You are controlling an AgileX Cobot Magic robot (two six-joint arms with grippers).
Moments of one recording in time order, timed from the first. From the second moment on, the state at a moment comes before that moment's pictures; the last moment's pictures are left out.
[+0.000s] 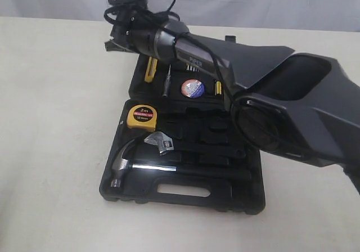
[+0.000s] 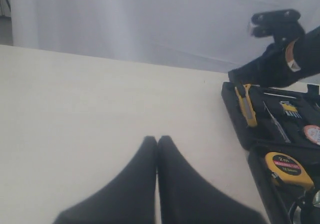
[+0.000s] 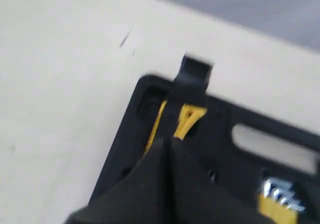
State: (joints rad) left arm -0.10 0.00 0.01 0.02 0.27 -0.18; right arm 0.65 2.56 -2.25 -0.86 0.81 0.96
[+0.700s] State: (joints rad) left arm -0.10 0.00 0.01 0.02 0.27 -0.18; right arm 0.66 2.62 -2.26 -0.85 0.86 0.99
